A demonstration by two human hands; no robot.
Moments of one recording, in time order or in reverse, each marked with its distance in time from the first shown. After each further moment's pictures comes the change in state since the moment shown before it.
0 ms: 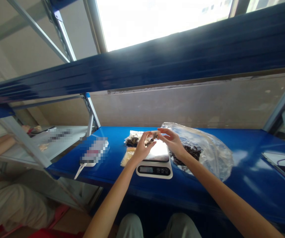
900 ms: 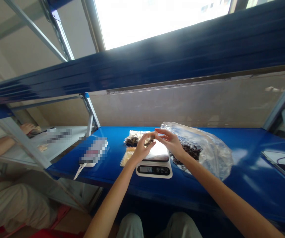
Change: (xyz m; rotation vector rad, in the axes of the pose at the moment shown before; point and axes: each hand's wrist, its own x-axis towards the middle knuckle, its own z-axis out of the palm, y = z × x) left_hand 0.000 -0.001 -0.002 -0.054 -0.049 0.054; right_hand -0.004 -0.005 0.003 -0.028 -0.032 -0.021
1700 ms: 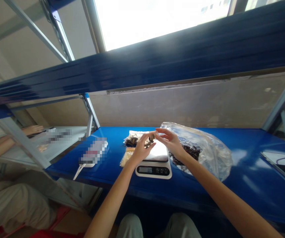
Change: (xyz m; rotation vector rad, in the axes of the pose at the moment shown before) left_hand 0.001 -0.006 0.001 0.104 0.026 0.106; right_hand 0.001 -0.001 -0.002 -0.015 0.006 0.007
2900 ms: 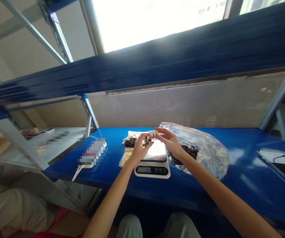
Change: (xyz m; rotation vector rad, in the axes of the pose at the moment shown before) left_hand 0.002 0.002 0.000 -0.037 0.045 -0.071; right_hand 0.004 0.005 -0.002 0.014 0.013 0.009
